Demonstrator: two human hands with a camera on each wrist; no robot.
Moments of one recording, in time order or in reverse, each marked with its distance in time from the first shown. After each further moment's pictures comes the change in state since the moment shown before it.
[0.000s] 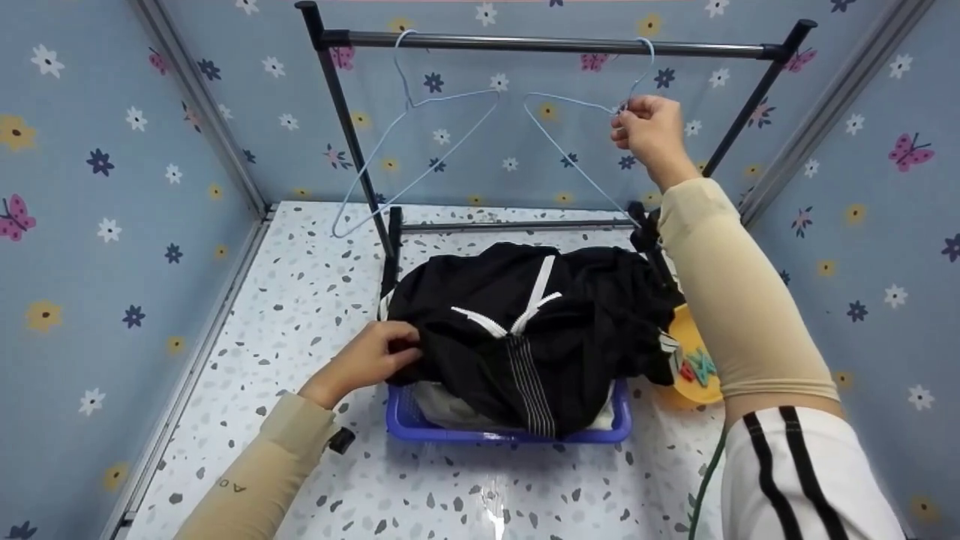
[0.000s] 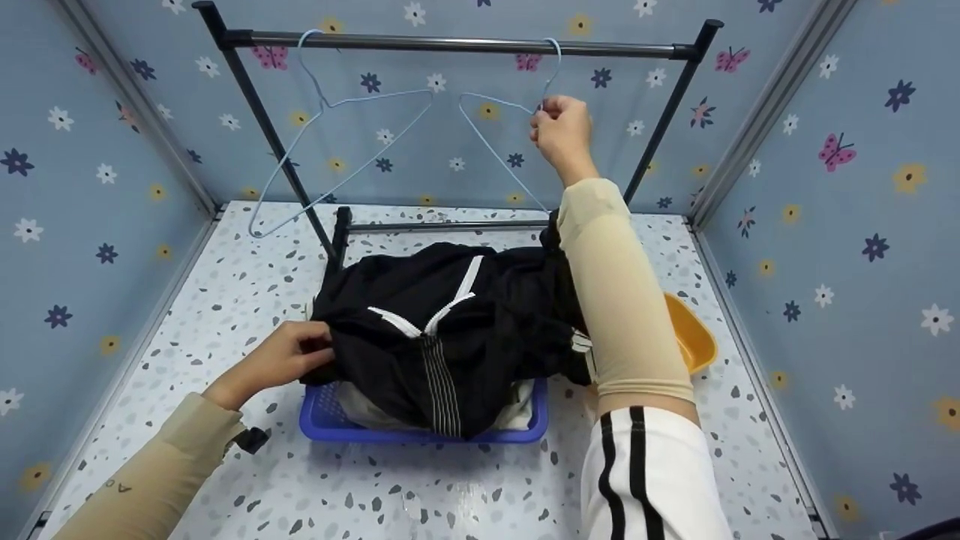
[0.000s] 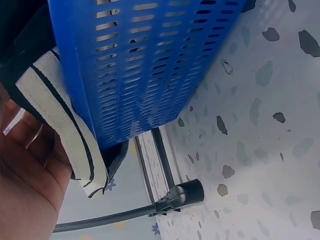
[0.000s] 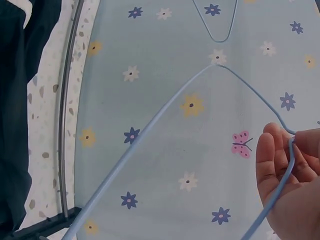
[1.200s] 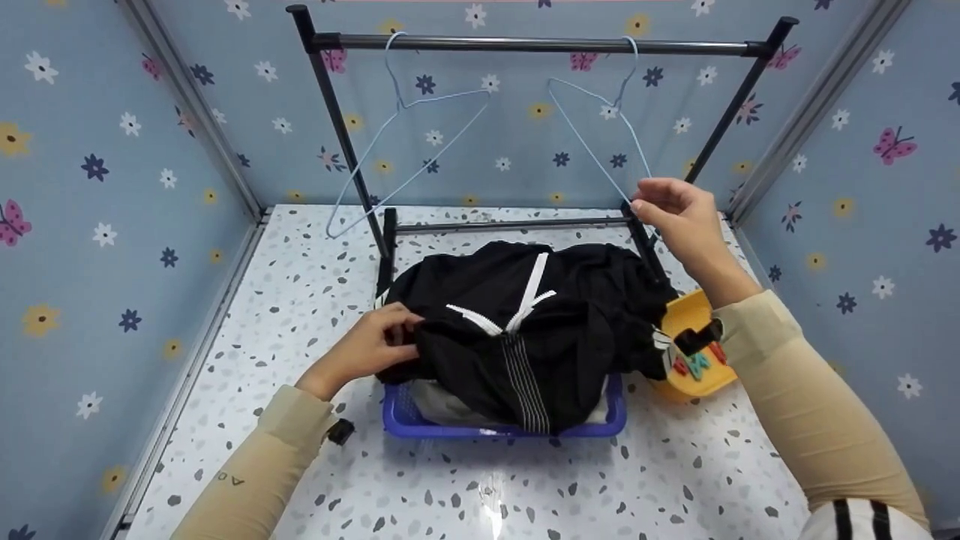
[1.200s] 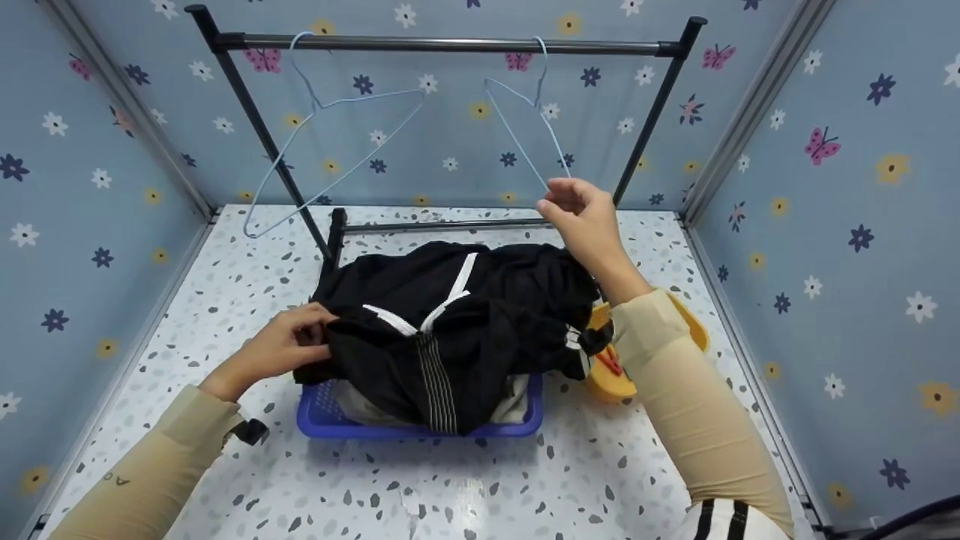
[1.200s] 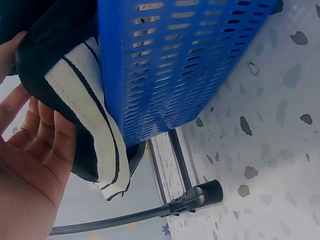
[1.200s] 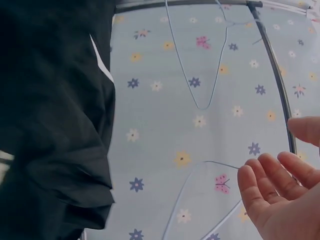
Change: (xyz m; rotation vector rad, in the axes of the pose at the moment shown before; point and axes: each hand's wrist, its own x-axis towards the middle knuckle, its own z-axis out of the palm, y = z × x) left_hand 0.010 0.009 -0.010 -0.078 0.000 -0.010; right_hand -0.131 0.065 -0.049 -0.052 -0.084 -0.241
